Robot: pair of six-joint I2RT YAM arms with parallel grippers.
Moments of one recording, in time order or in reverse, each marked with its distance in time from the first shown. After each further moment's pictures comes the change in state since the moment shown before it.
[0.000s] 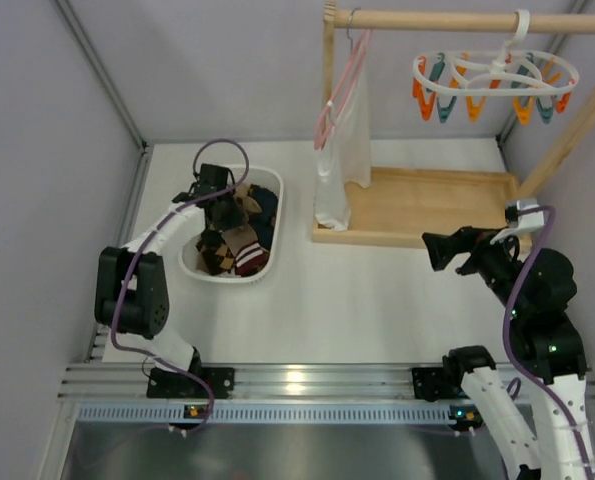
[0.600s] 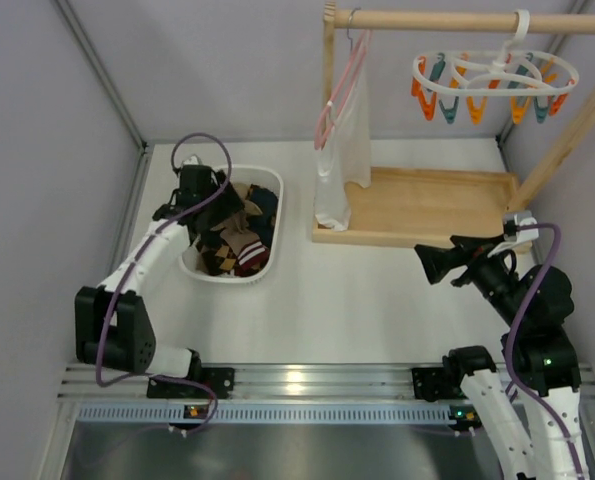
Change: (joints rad) left arm 0.024 -0.160 -0.096 0.097 0.003 -0.073; right arm 0.000 -0.119 -0.119 0.068 -0.132 0.081
